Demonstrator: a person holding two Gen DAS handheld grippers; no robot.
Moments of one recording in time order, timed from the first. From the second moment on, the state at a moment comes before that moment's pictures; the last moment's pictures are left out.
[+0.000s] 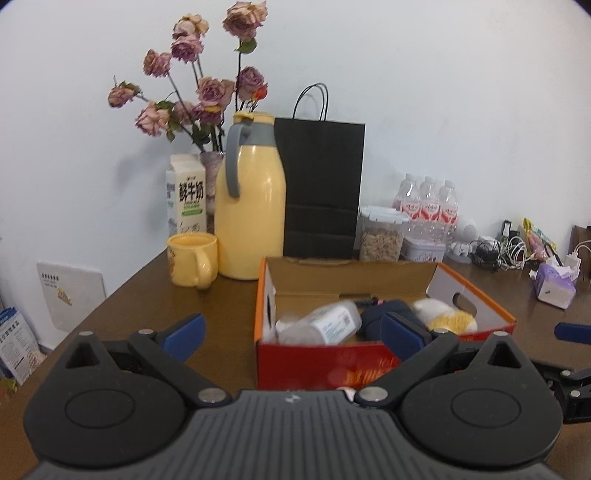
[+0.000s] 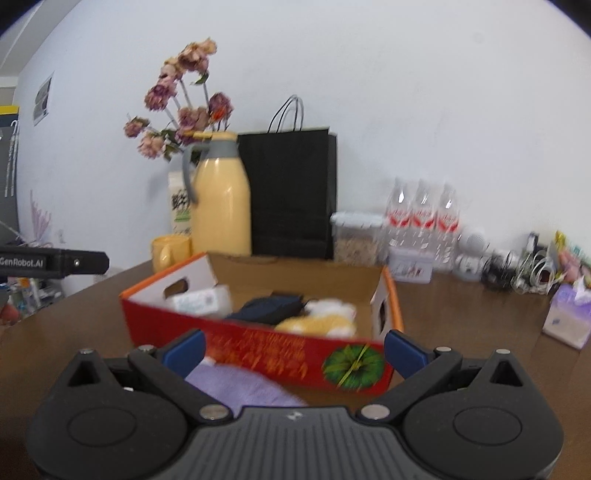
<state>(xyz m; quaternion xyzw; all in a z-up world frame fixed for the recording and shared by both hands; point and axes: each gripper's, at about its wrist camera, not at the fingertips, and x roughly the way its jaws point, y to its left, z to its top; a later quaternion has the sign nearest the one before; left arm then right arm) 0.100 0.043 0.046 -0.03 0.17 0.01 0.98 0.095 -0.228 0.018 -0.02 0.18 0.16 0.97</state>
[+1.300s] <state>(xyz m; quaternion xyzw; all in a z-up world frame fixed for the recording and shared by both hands) 0.054 0.058 0.002 -0.04 0.26 0.00 0.96 0.124 -0.231 -0.027 0.12 0.31 0.23 0.92</state>
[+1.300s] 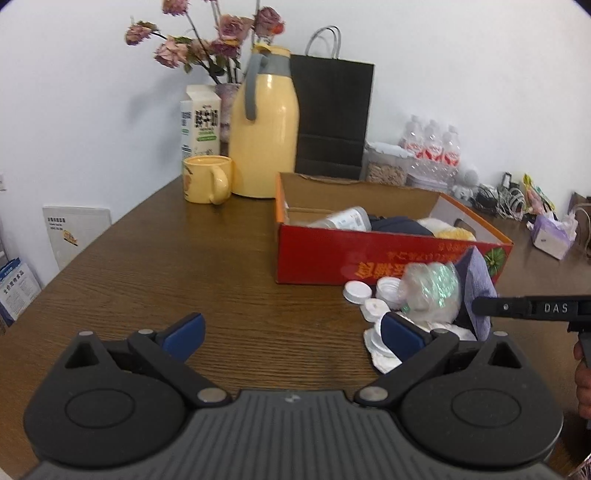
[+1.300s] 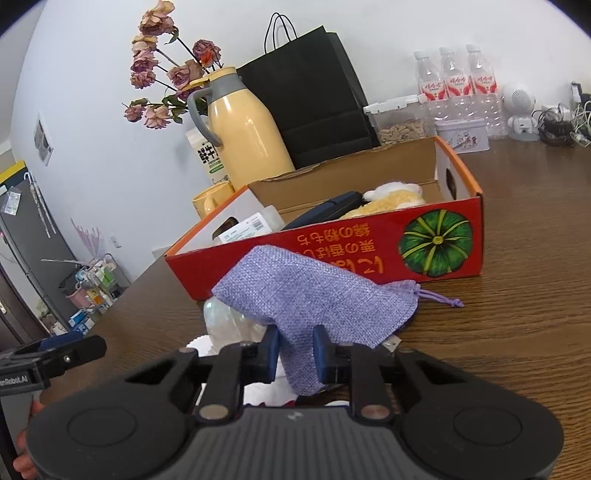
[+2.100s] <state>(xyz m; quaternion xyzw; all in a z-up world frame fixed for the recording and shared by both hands) 0.115 0.002 -0.033 -0.01 0.31 -0.09 0.95 0.157 -0.228 -0.022 -0.03 0.27 0.22 0.94</state>
